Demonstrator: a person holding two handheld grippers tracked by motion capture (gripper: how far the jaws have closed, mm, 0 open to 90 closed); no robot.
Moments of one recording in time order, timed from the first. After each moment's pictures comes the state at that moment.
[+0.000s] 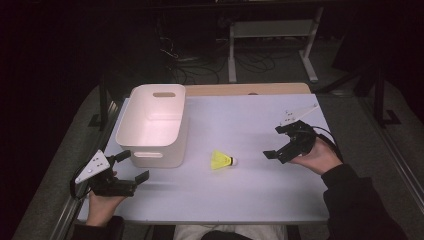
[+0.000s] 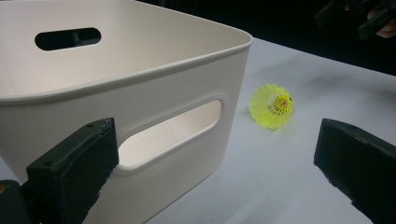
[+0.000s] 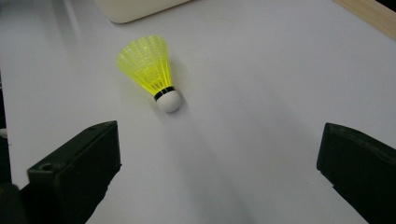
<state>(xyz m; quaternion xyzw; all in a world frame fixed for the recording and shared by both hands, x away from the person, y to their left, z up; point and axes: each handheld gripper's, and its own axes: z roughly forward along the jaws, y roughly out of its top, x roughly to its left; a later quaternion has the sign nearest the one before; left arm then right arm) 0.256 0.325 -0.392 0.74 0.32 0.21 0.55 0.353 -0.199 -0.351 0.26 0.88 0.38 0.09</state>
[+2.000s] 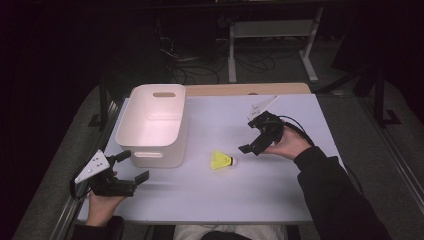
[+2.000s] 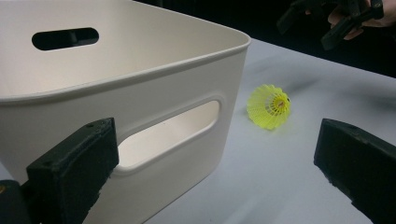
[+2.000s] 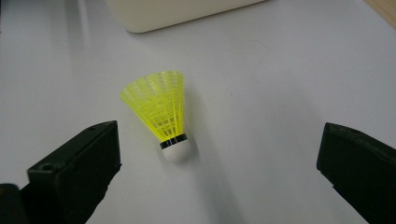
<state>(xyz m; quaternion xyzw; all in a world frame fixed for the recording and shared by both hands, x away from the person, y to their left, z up) 0.256 0.325 -0.392 0.74 0.32 0.21 0.55 0.393 -0.129 -0.356 0.19 0.91 0.36 0.05</state>
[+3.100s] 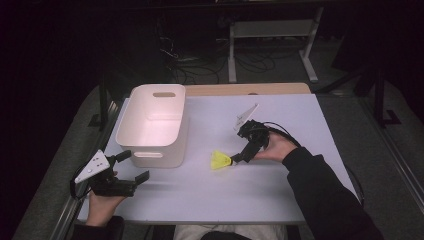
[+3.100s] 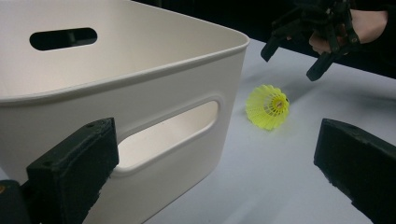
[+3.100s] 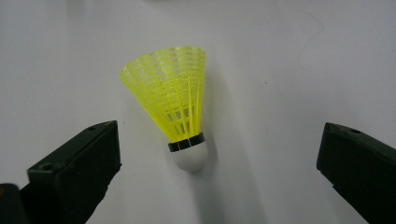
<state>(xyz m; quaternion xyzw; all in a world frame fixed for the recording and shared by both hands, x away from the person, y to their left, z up) 0.256 0.325 -0.392 0.74 0.32 0.20 0.56 0.403 -0.099 -0.392 0.15 0.94 0.31 0.01</state>
